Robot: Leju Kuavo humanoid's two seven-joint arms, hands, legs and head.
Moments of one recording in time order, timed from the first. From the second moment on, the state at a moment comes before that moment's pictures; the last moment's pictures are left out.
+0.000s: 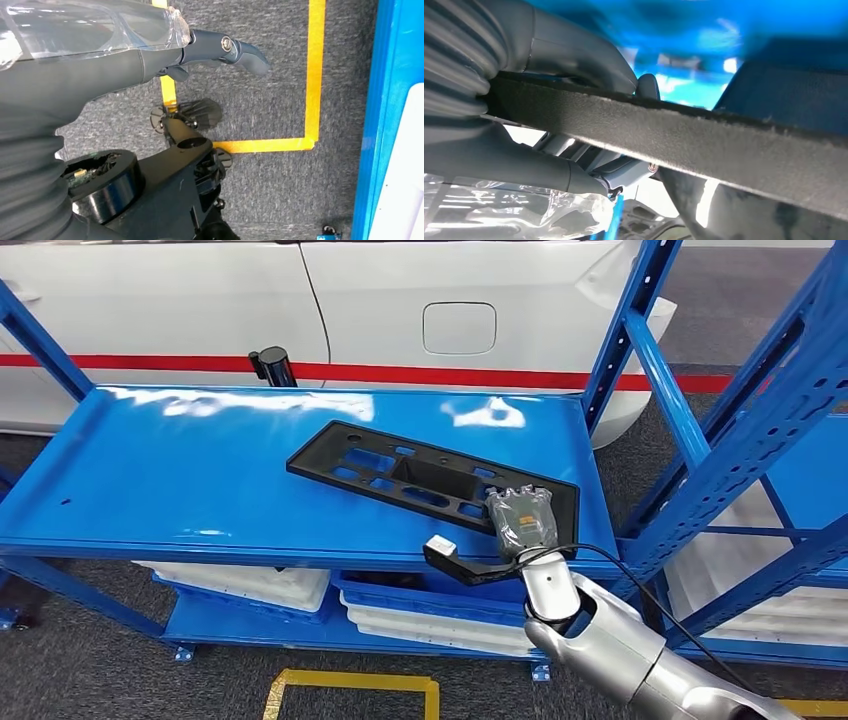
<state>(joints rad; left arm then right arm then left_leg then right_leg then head) -0.10 -0.02 -0.91 -0.24 0.98 0.31 -0.41 -0.60 -0.28 0.87 -1.01 1.19 0.03 0.57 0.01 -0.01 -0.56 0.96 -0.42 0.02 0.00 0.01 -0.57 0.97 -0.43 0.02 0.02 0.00</state>
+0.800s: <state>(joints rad) -0.10 -0.02 -0.91 -0.24 1.05 0.37 -0.38 -0.65 -0.28 0.79 -1.43 1.44 -0.08 0.58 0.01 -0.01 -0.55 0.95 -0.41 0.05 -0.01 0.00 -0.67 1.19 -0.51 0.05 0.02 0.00</state>
